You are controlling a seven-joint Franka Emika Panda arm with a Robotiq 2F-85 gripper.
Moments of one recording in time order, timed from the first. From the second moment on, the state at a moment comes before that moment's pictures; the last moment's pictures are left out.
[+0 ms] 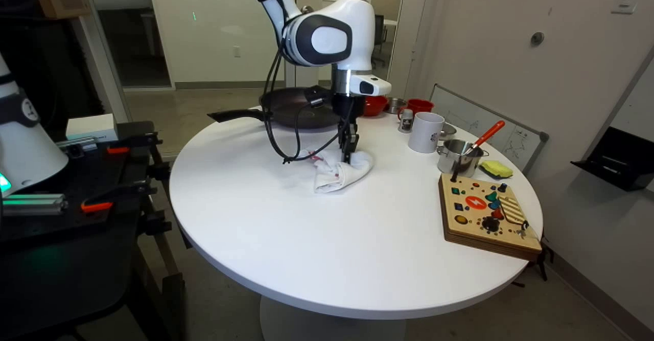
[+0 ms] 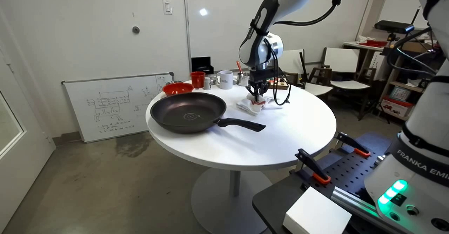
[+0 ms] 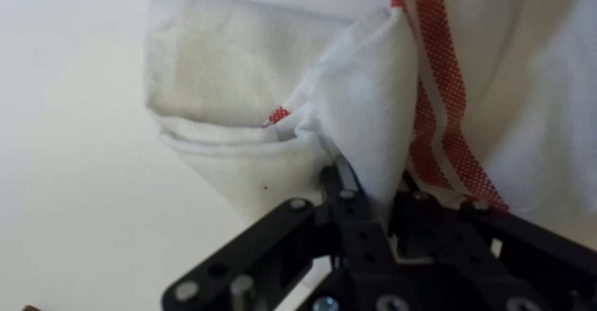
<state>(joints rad) 0.06 0.75 -0.21 -1.84 -0.07 2.56 0.25</state>
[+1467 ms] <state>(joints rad) -0.08 0.79 -0.41 -1.84 -0.08 2.51 0.41</state>
